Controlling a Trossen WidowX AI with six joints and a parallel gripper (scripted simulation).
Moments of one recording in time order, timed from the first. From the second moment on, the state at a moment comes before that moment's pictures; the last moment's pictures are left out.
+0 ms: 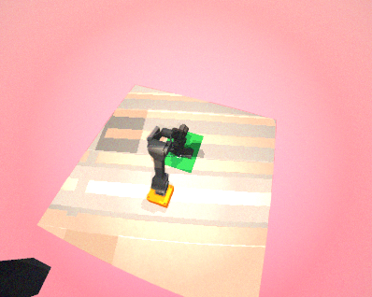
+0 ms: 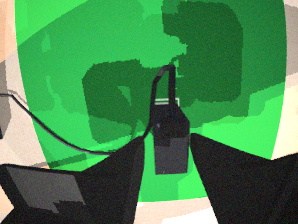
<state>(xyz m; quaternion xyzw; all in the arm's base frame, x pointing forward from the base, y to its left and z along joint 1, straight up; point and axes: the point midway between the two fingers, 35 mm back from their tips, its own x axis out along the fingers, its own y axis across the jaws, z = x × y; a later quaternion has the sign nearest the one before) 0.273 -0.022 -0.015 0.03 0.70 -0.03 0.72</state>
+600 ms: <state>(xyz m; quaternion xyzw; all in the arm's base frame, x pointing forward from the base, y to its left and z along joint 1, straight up) 0.266 -0.021 0.041 0.03 0.69 -0.03 0.72</state>
